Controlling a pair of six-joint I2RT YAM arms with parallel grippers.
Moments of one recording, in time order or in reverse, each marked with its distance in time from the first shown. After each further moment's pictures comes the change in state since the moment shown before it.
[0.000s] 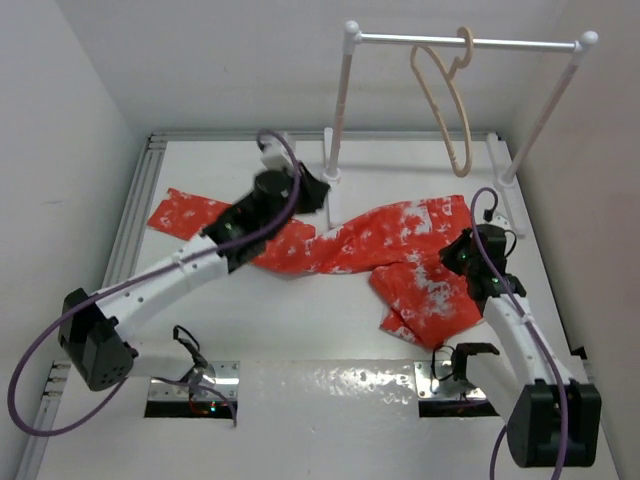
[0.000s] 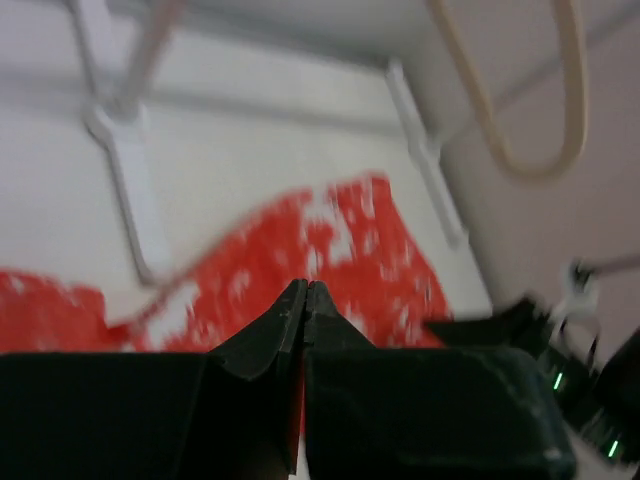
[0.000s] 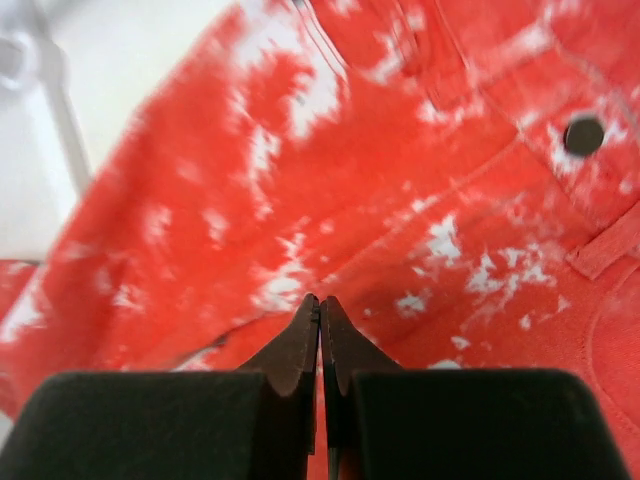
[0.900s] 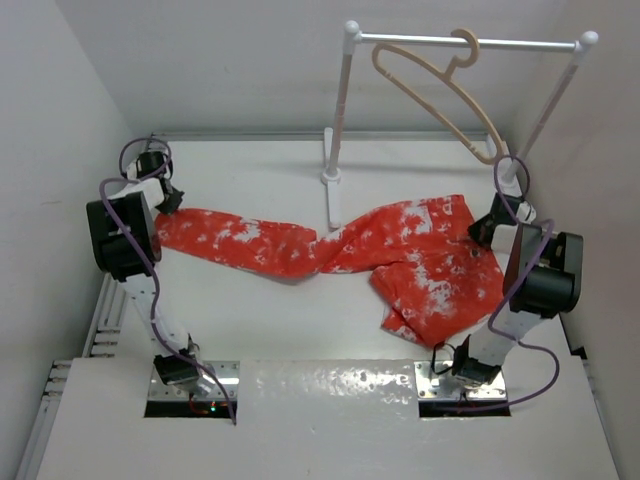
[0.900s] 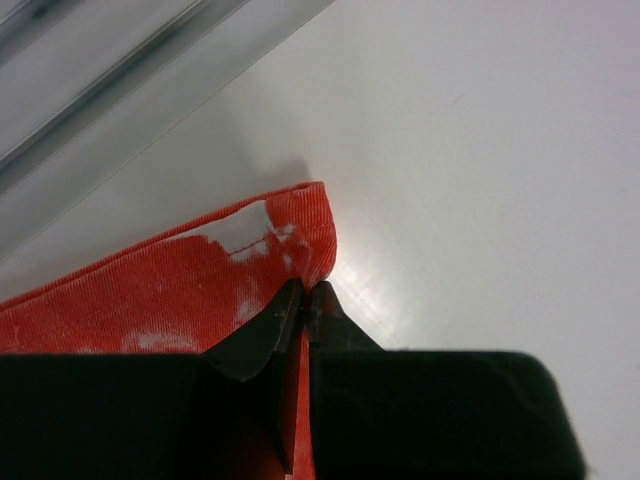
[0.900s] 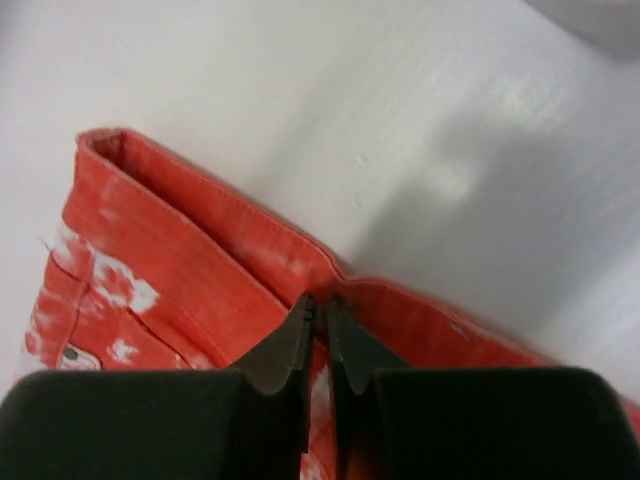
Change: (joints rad) left arm 0.937 0.705 0.151 -0.220 0.037 -0.018; right arm -0.288 0.862 0.382 0.325 0.104 0.098
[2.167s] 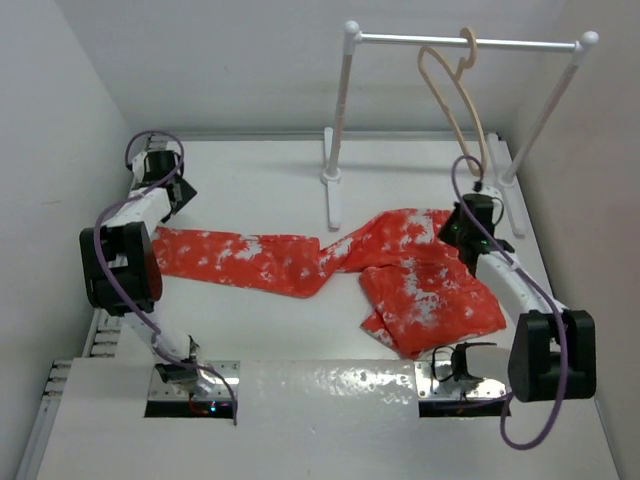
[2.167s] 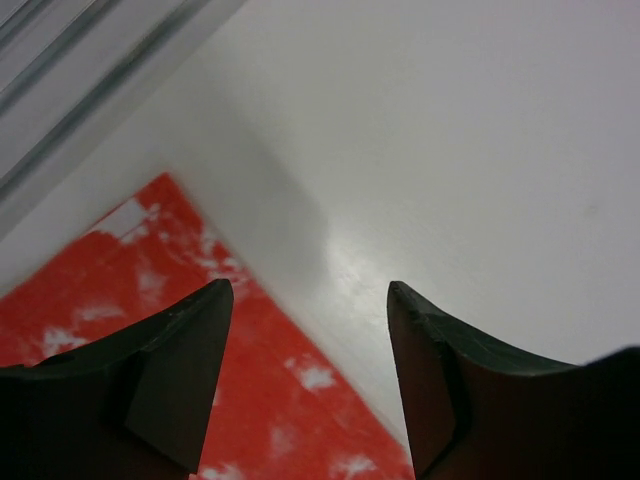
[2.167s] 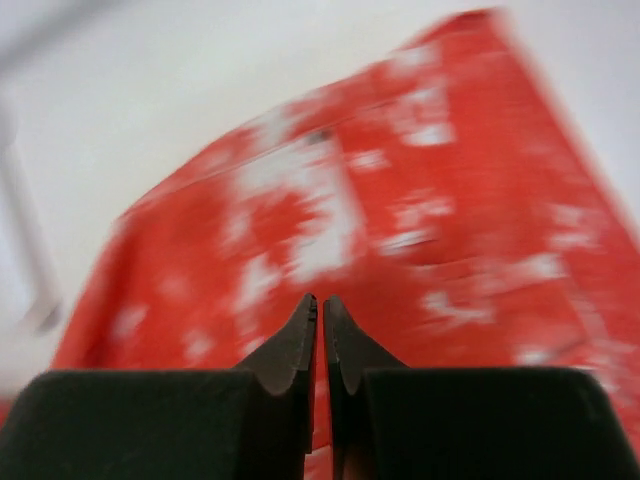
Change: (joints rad) left arm -0.117 -0.317 -0.141 -0.040 -0.090 0.064; right arm 0.395 -0.553 -0.149 -0.250 0.022 -0.207
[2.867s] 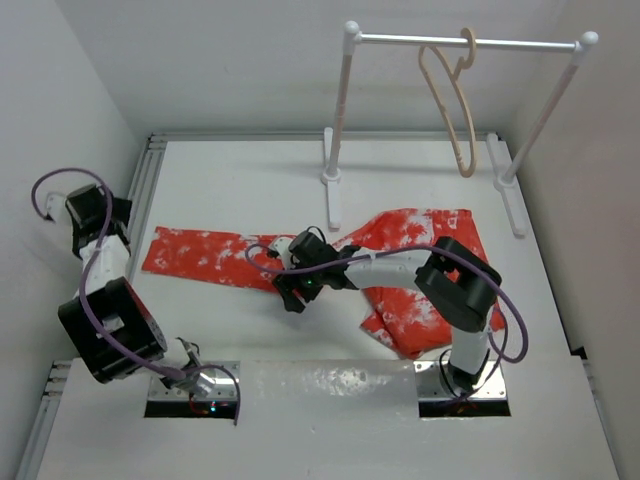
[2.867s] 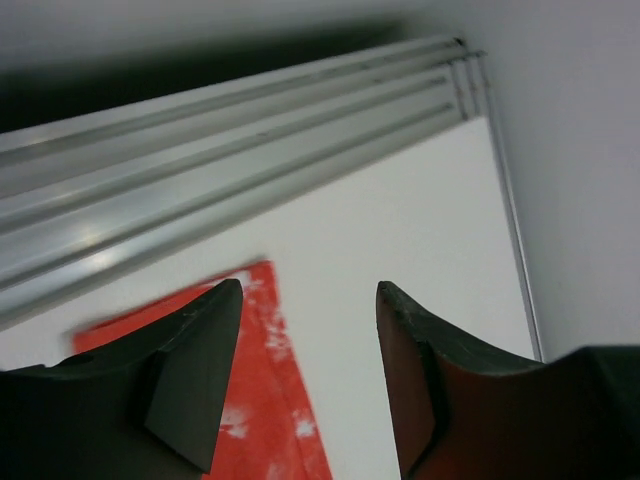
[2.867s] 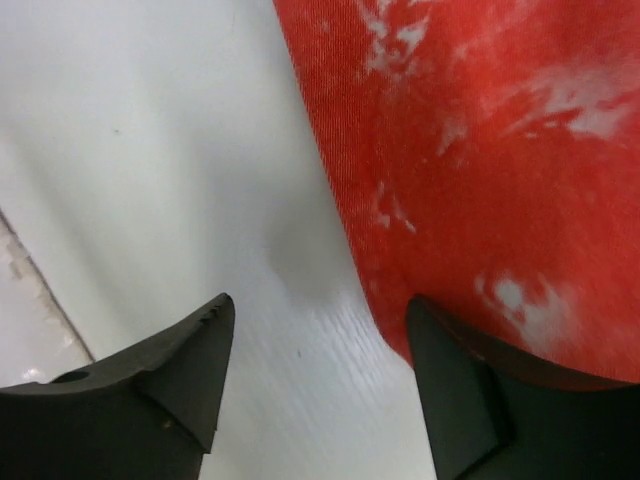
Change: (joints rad) left arm 0.445 -0.375 -0.392 0.273 0.236 -0.273; right arm 0.883 0.662 0.418 -0.018 -0.349 -0.373
